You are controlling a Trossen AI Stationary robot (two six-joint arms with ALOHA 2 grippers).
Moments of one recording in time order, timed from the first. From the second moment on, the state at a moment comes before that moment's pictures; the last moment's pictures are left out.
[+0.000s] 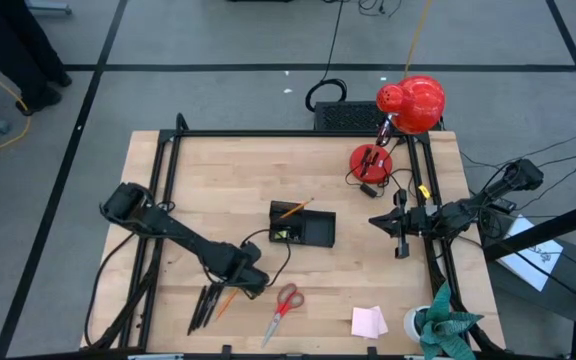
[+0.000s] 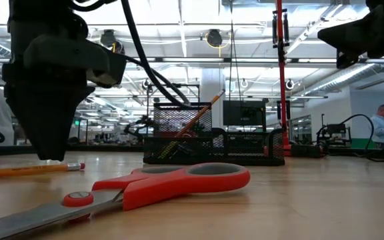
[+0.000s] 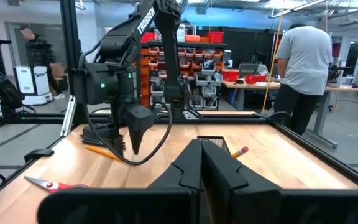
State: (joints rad) left arm -0.46 1.85 1.17 -0.81 -0.07 -1.25; right arm 0.52 0.32 0.02 0.39 0.58 -0.06
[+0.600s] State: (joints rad) left arm -0.47 1.96 1.18 -0.78 -0.04 -1.28; right arm 0.52 0.33 0.02 0.38 0.58 -0.04
